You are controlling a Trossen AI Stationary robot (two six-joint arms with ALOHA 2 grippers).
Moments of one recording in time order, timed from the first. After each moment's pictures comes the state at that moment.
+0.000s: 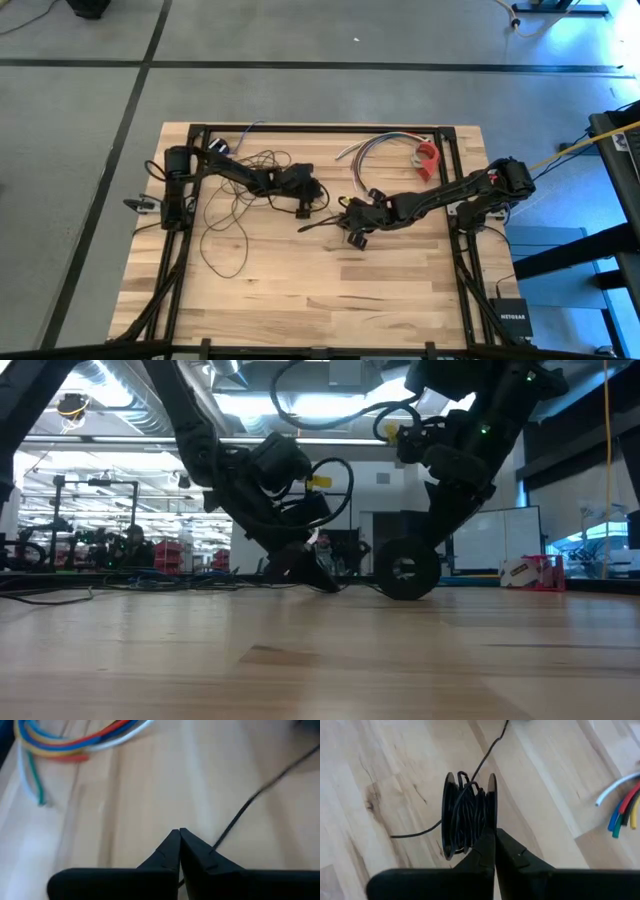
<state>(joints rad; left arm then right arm) 0.29 1.98 0.89 0.32 -0.03 0.43 0.15 1.60 0.92 -0.44 0.30 0.52</state>
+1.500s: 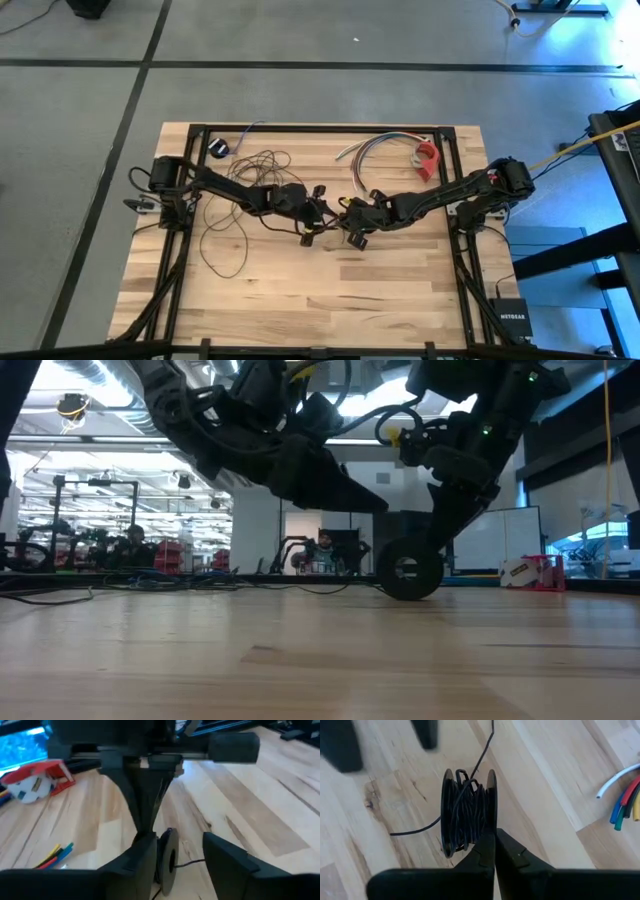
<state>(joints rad) 0.04 1.85 0.89 0.59 0.14 0.26 0.15 1.60 0.92 -0.46 0.29 0.55</state>
